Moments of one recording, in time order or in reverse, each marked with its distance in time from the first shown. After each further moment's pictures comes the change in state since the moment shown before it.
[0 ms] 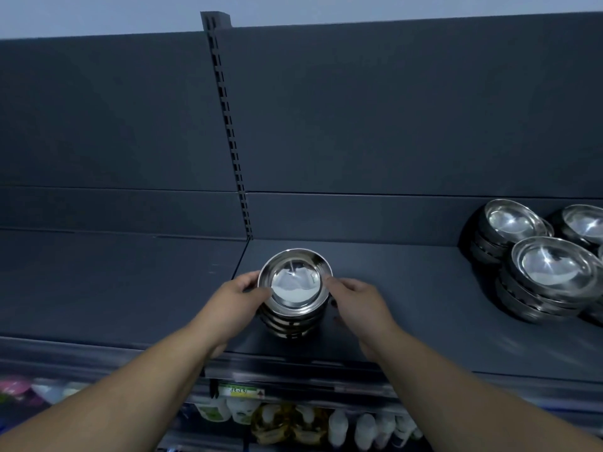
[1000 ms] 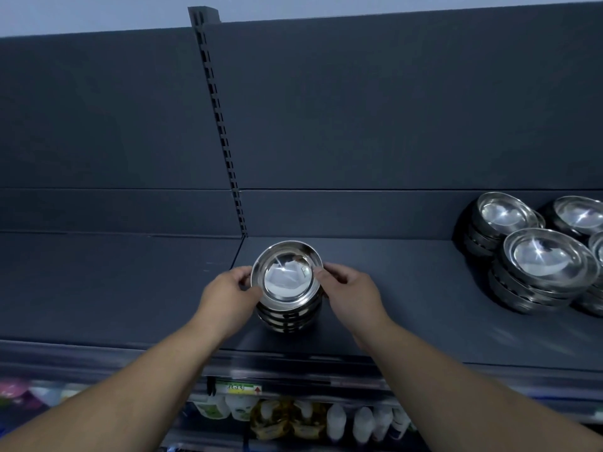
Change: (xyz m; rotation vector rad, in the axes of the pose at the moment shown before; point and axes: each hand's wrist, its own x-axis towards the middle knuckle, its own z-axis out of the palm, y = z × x) left_hand 0.002 0.004 0.006 0.310 0.215 0.141; right_hand 0.002 -0.001 0.002 -0.004 0.032 -0.129
